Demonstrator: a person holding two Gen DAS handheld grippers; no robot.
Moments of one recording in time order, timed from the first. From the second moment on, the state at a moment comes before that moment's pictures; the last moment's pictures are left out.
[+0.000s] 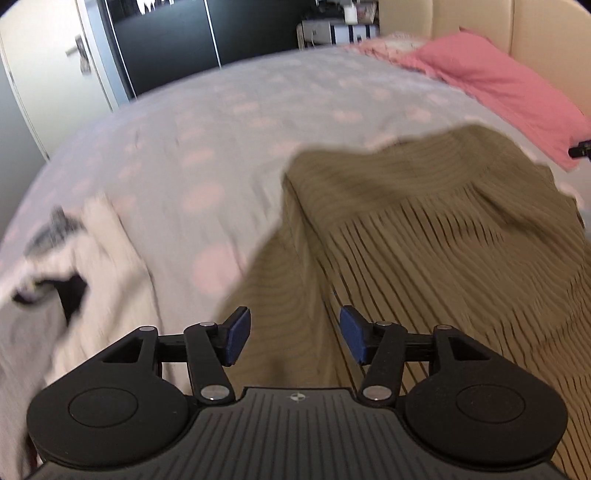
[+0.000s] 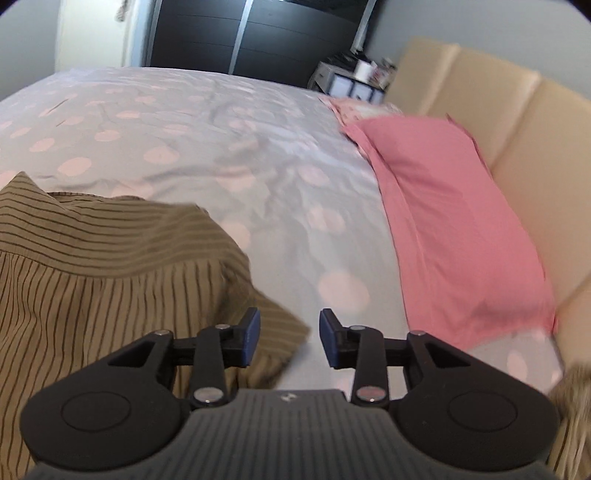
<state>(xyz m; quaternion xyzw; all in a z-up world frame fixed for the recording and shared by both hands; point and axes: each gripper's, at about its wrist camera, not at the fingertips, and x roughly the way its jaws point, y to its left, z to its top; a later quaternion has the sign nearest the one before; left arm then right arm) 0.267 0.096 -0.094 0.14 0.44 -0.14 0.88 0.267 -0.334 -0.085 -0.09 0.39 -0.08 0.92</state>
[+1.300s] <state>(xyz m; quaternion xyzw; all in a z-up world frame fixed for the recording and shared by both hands) 0.345 0.265 -0.090 -0.02 0.44 0.10 0.89 0.345 -0.424 -0.128 0.11 0.33 -0.25 0.90</state>
